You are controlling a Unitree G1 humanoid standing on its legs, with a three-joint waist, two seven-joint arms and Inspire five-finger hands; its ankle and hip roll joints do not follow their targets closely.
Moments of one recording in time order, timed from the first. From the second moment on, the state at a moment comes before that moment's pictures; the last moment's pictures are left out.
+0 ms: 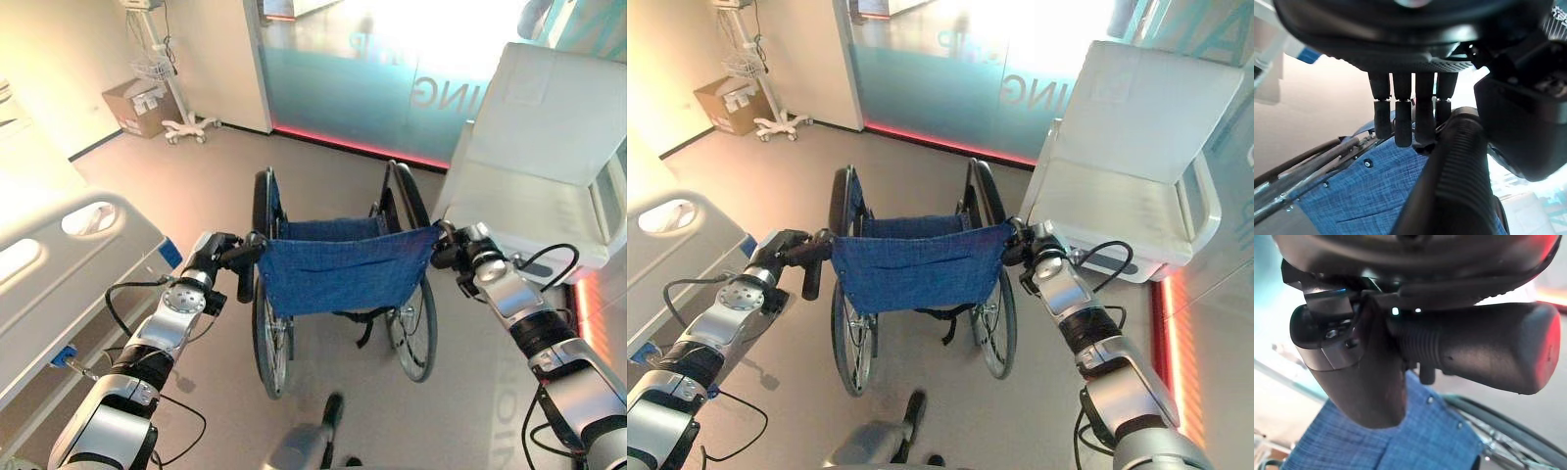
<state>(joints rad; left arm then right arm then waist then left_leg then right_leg) -0.45 0.68 -0.28 0.51 -0.26 0.12 0.06 -0.72 -0.60 0.41 0.48 0.08 0.58 -0.09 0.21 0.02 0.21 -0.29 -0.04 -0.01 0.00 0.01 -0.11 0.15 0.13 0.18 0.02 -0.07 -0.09</state>
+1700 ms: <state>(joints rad) -0.43 0.52 -0.26 0.51 -0.21 0.13 0.14 -0.78 -0.62 0.44 0.68 0.01 0.49 -0.04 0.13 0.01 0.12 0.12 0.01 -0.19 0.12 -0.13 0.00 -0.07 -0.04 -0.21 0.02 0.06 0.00</state>
